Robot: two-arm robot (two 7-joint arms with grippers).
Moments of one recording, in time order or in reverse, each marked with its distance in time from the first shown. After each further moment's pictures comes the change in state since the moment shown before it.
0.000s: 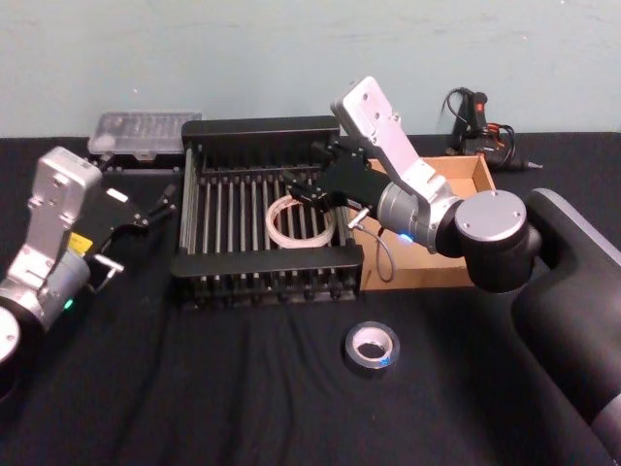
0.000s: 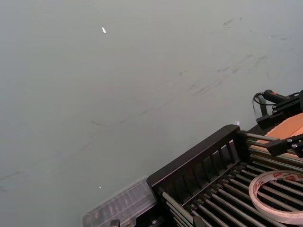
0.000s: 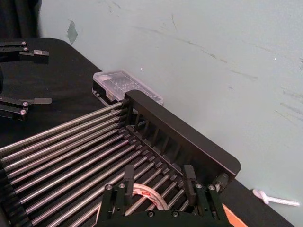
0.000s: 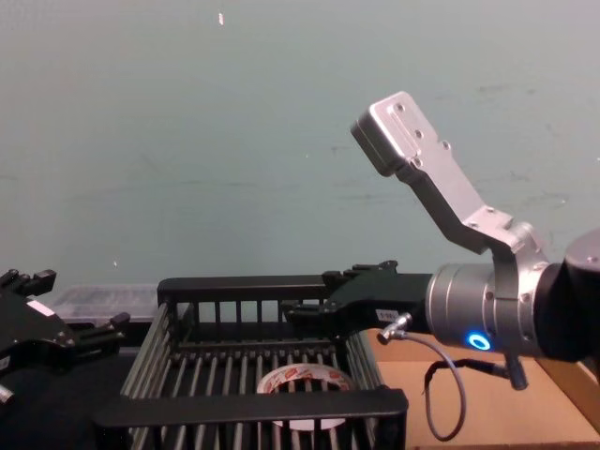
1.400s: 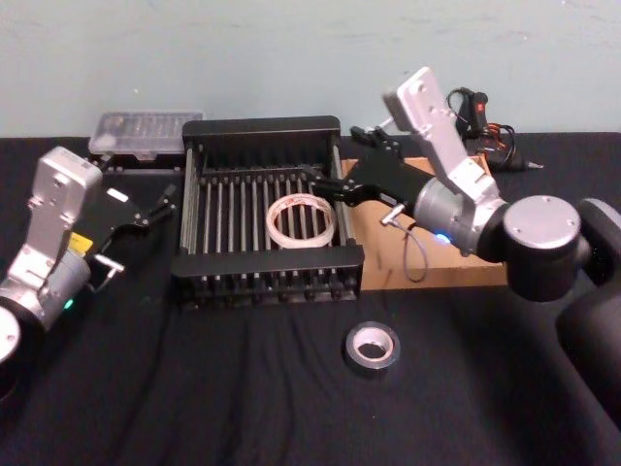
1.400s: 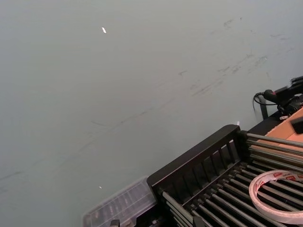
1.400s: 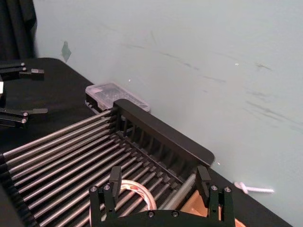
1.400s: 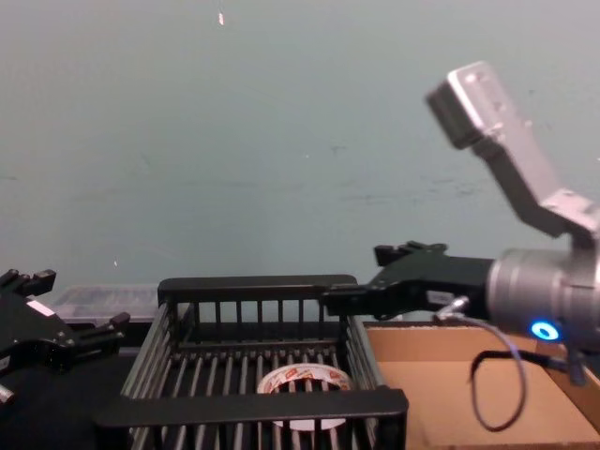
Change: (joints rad) left arm 0.000 0.000 0.000 0.000 0.000 0.000 0.000; right arm -0.081 0.066 0.069 -0.132 0.067 0.003 0.019
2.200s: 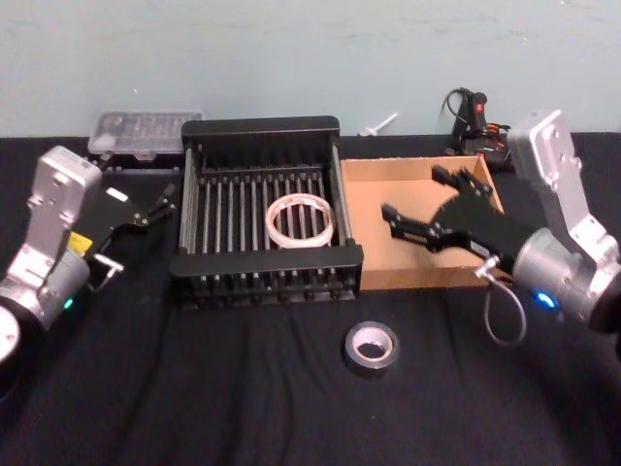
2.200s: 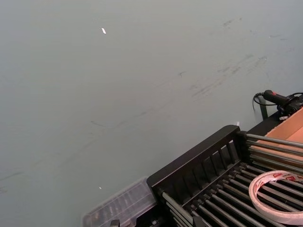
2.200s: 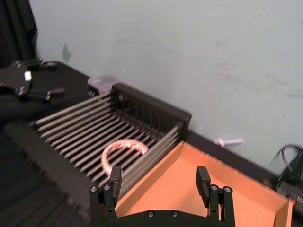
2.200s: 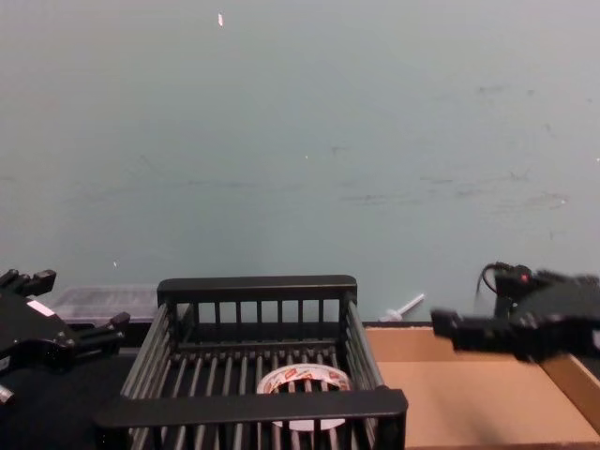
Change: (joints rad) left arm 0.000 0.000 0.000 0.000 0.000 0.000 0.000; right arm -0.301 0.212 0.134 -0.363 0.165 0.057 -0.002
